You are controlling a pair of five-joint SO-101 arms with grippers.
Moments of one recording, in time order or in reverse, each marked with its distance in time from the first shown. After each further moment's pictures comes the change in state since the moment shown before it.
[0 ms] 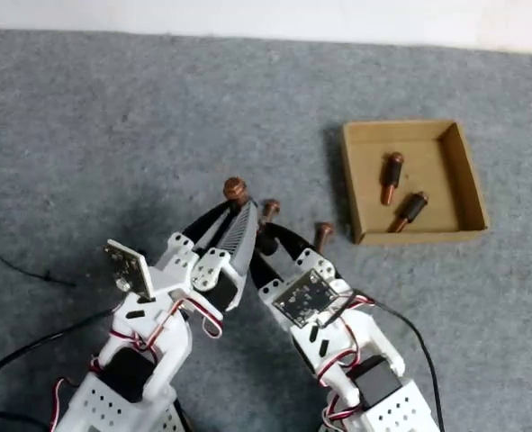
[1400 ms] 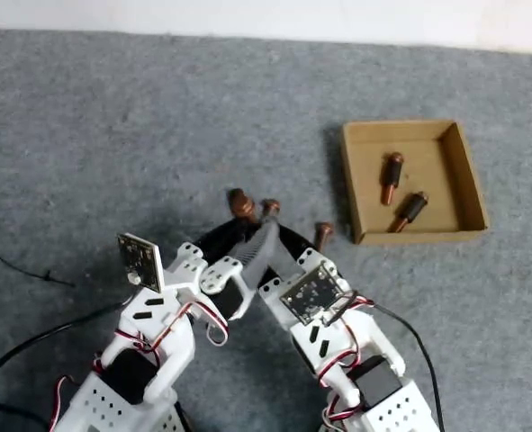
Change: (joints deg) left arm 3.1 0.1 0.2 7.0 3.6; right arm 0.0 0.0 0.0 0.0 -3.9
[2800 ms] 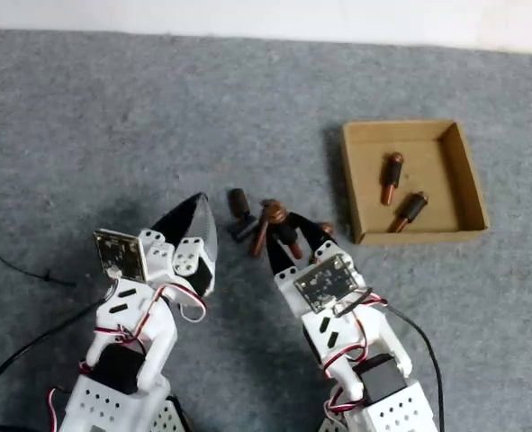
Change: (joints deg) left arm -17.1 0.0 -0.1 1.2 -13.1; right arm 7.0 0.0 0.0 -0.1 0.2
